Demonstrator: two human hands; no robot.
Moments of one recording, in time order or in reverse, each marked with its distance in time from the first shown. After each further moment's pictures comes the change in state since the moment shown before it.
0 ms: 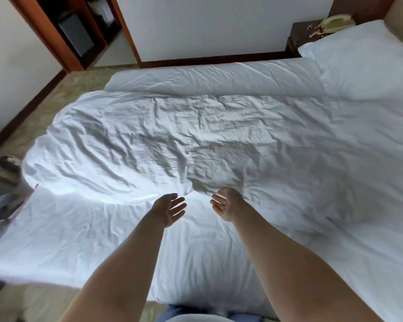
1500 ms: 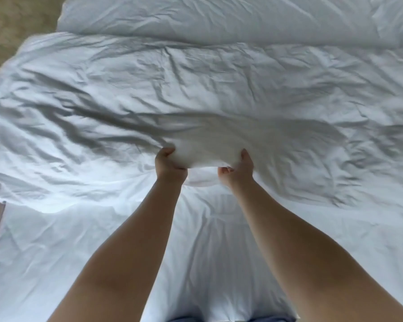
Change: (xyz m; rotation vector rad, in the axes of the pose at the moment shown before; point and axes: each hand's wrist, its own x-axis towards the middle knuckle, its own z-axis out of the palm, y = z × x) left_hand 0.201 0.196 -0.088 -0.522 -0.093 -0.087; right_hand 0.177 0.007 0.238 0.789 0.110 -0.120
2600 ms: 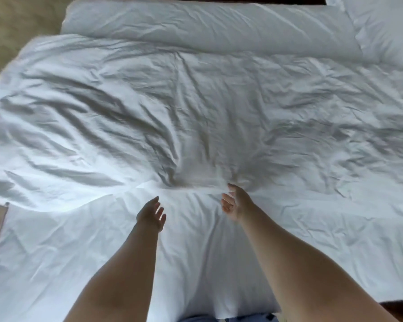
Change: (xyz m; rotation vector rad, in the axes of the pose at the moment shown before) left_hand 0.008 0.032 -0.159 0.278 0.288 -0.168; right_hand -0.024 0.067 -0.057 -0.718 0.253 0.069
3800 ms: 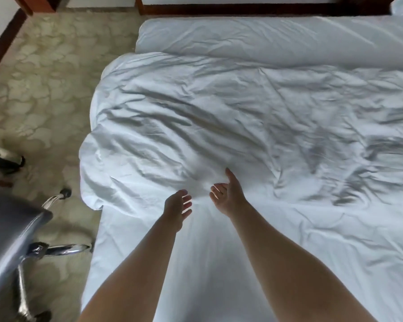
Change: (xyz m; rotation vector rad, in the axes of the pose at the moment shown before) left_hand 0.029 0.184 -0.123 0.347 -0.134 0.207; right_hand -0.036 0.096 0.279 0.229 -0.240 -0.023
